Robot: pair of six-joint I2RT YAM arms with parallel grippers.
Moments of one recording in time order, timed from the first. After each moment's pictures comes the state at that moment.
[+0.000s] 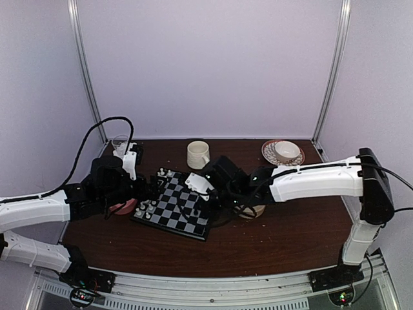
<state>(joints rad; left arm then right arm) -0.79 1.06 0.62 0.03 -0.22 -0.38 1.11 1.84 1.35 -0.32 0.09 -0.06</state>
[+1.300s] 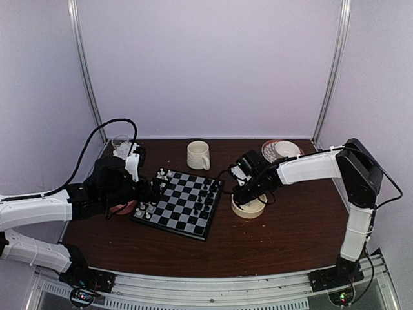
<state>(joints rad) -0.79 1.09 0.62 0.03 -0.18 -0.38 0.72 1.89 1.19 -0.31 0.01 0.21</state>
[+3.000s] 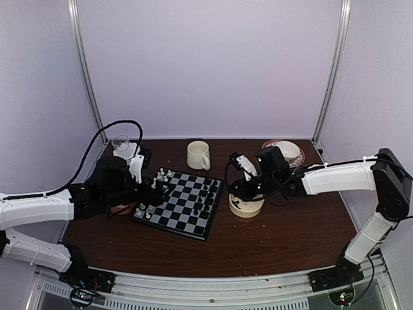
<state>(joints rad) -0.79 1.11 0.62 0.05 -0.06 -0.37 0.75 1.62 0.94 0.04 -0.21 0.19</state>
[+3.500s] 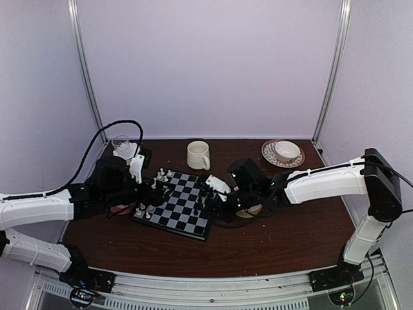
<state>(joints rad) -0.79 1.10 0.62 0.06 -0.04 -0.36 0.96 1.71 1.05 -0.04 -0.29 0.02</state>
